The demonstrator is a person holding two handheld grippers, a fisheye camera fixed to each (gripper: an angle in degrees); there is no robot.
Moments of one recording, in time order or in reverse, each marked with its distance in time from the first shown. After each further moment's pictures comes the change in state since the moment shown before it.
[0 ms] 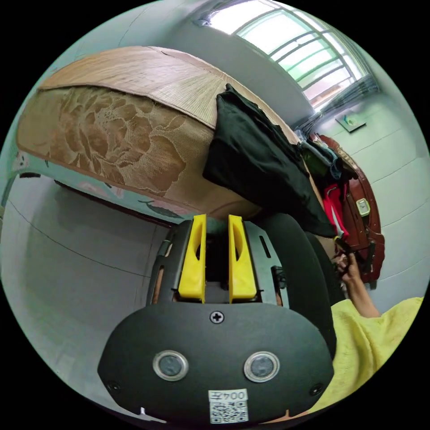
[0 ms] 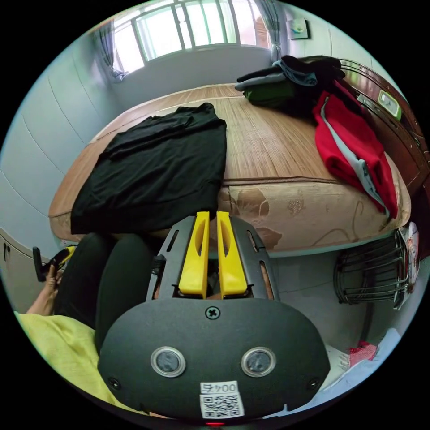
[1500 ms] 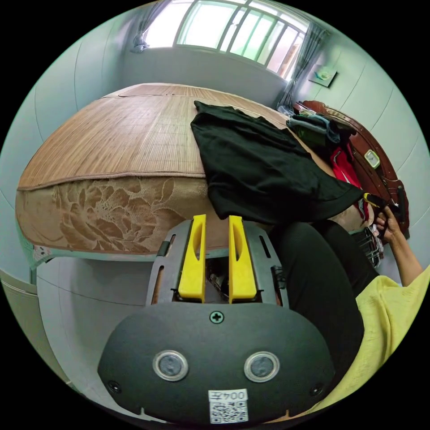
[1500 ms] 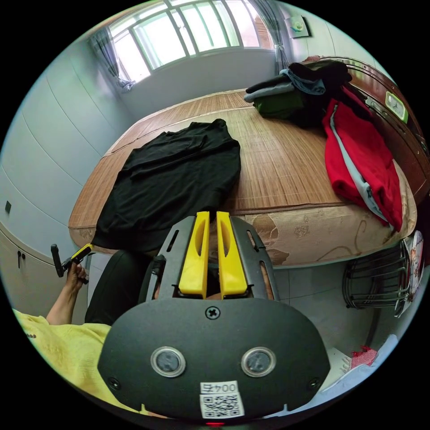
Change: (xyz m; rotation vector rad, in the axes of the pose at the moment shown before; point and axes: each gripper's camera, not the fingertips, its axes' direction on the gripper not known) left arm 0.085 -0.038 -0.030 0.036 -0.149 0.317; right arm -0.041 -0.103 -0.076 0.007 -0.096 0.027
